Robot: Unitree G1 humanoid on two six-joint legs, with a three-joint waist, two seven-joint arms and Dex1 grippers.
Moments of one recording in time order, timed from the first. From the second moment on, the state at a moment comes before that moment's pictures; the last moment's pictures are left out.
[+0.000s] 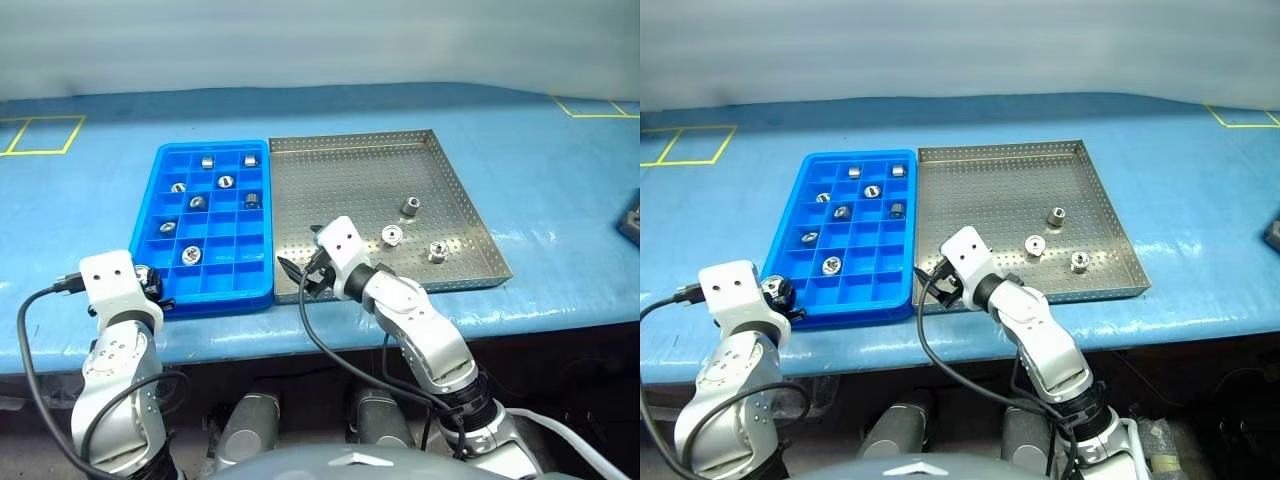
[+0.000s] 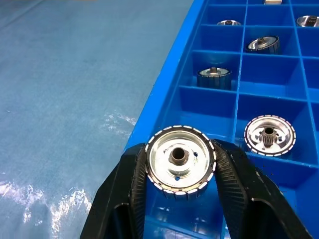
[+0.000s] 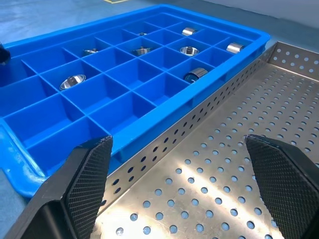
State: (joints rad) left arm 0.08 -0.01 0.35 -0.82 0.04 1.10 0.07; right arm -0.24 -0.14 0.37 -0.37 0.07 0.62 0.37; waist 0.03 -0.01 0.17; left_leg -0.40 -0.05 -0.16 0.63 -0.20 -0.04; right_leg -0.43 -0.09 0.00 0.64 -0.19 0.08
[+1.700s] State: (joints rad) left arm 0.08 0.15 0.02 -0.71 -0.18 0.56 -0.22; right arm -0.38 0.14 0.01 0.06 -0.09 0.68 -0.24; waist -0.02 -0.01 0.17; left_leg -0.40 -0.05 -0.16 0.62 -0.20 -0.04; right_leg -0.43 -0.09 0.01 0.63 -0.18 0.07
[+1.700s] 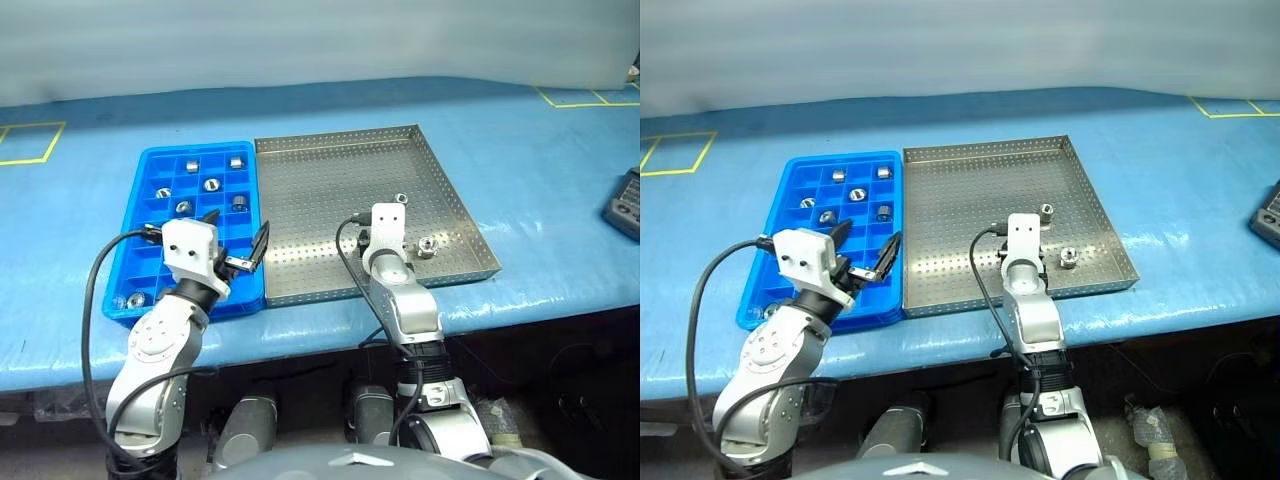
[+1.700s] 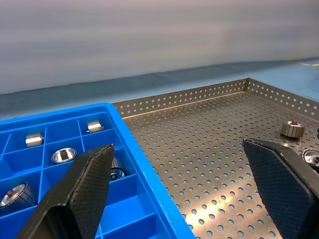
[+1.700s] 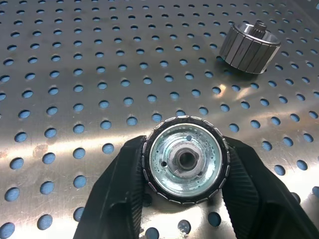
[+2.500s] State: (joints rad) left arm 0.34 0.09 0.18 -0.88 -0.11 0.51 -0.01; right arm -0.66 0.14 0.30 0.24 -0.05 0.55 0.09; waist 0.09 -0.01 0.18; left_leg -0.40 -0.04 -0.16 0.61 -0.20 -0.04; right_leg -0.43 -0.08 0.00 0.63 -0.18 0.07
